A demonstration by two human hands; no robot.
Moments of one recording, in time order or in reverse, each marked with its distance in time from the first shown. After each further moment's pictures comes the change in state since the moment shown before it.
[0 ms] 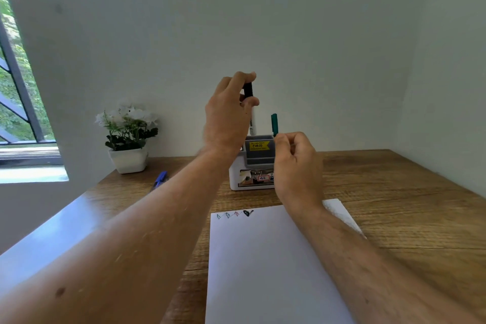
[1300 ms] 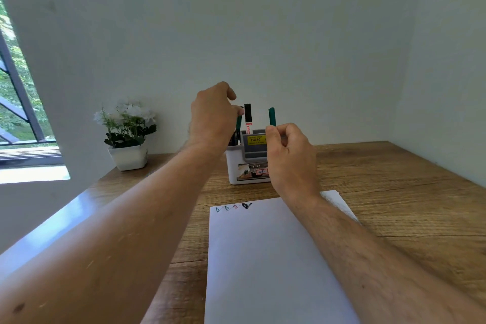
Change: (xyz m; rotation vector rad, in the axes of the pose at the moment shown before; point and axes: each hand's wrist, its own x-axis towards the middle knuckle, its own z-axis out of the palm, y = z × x) left_hand 0.003 -0.007 -0.016 0.326 -0.114 -0.261; right_hand 0.002 -0.002 0.000 -0.078 -0.048 -0.064
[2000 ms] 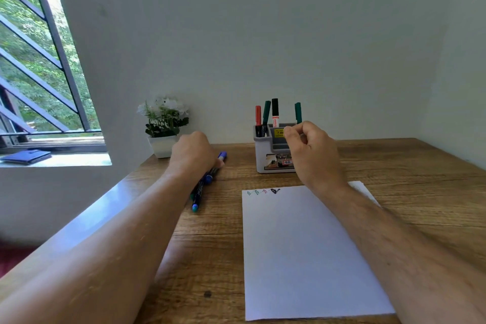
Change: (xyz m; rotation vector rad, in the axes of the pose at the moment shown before) left_hand -0.045 -0.074 -0.066 0.553 -0.406 -0.355; right_hand -0.007 -0.003 -0.005 -0.079 -0.163 -0.074
